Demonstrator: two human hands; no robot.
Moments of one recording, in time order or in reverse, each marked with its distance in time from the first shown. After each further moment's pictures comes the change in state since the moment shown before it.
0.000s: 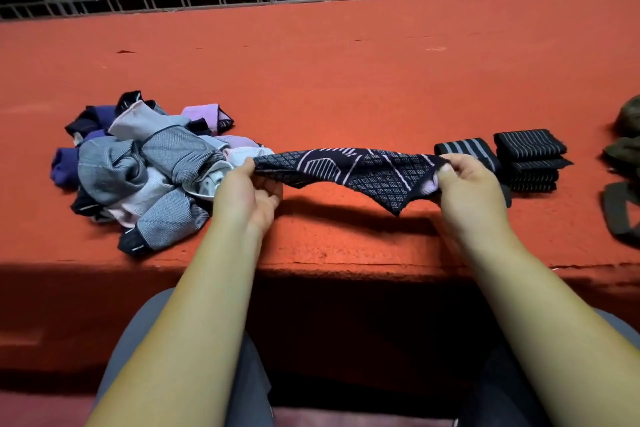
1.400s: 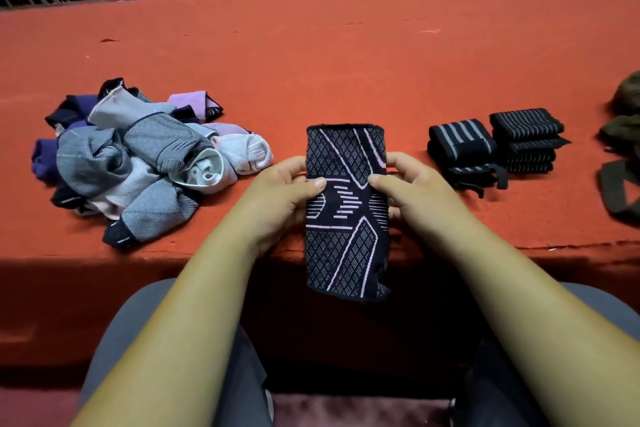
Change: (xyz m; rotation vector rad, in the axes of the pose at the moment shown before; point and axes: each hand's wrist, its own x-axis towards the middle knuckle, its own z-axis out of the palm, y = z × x) left_hand -0.052 -0.030 -0.007 0.713 -0.681 -0.034; right_hand -0.030 -0.005 0.021 0.127 -0.511 0.121
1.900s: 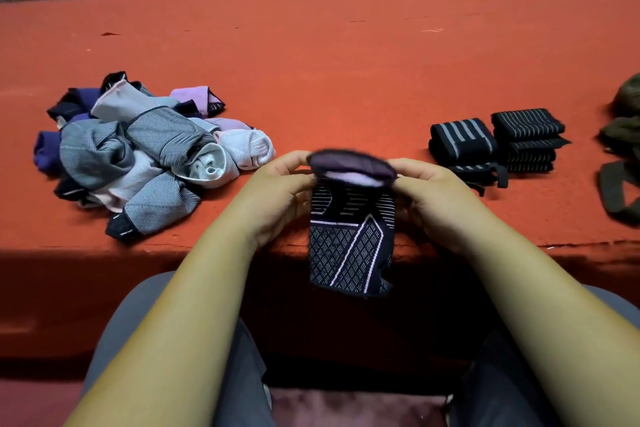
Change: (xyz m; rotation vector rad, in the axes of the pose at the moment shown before) left_hand 0.002 0.002 -0.002 -0.026 0.061 -0.020; right_hand -0.005 -0.001 -0.013 0.083 -0.060 0.053
